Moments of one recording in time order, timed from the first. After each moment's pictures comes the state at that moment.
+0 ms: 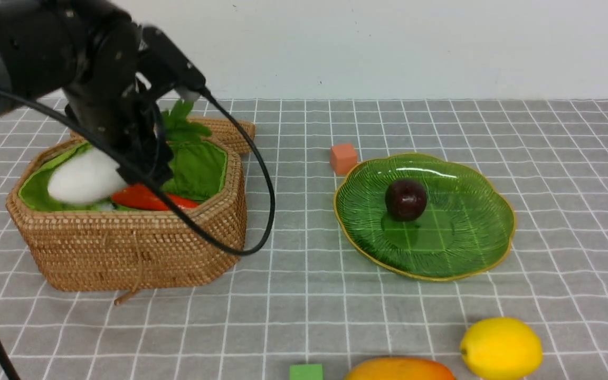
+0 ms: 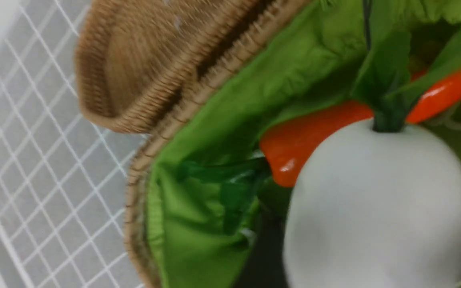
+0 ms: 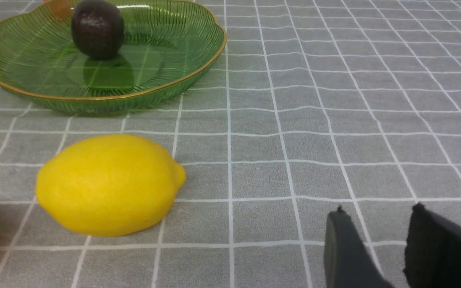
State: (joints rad) right arm -0.09 -0.01 0.02 0.12 0.36 -0.15; left arm -0.33 1.76 -1.52 0.41 0.92 0.24
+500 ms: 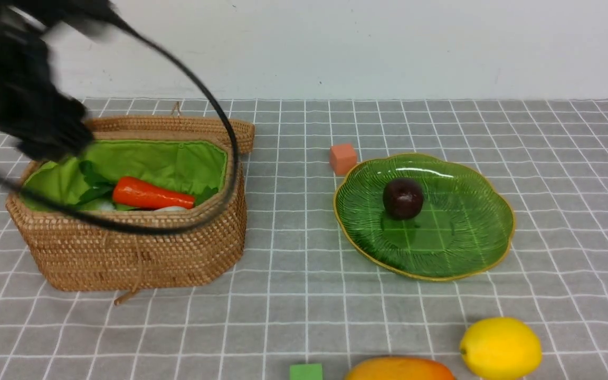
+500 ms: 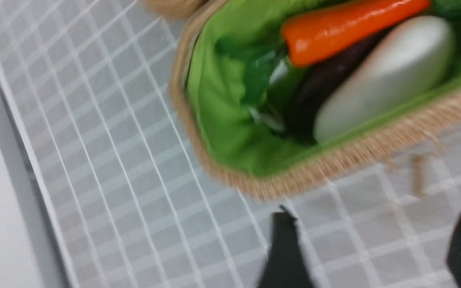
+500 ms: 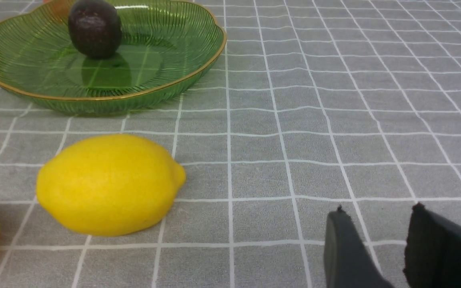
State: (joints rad) right arm -0.09 -0.01 0.02 0.12 0.36 -0.15; left arm -0.32 1.33 -1.51 0.31 1.23 0.07
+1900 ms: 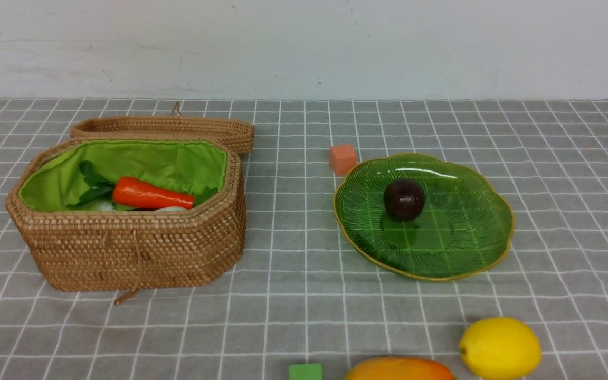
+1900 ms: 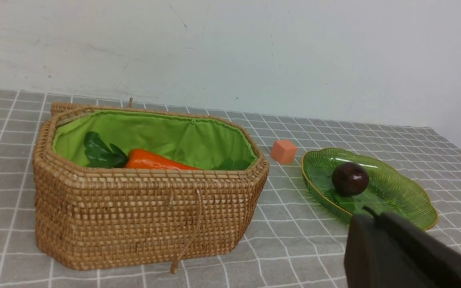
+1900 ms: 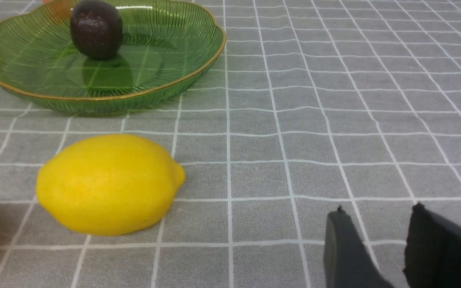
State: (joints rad) right arm -0.09 -0.01 0.02 0.12 0.36 -0.15; left arm -0.31 -0.02 -0.42 -0.02 0.55 -0.23
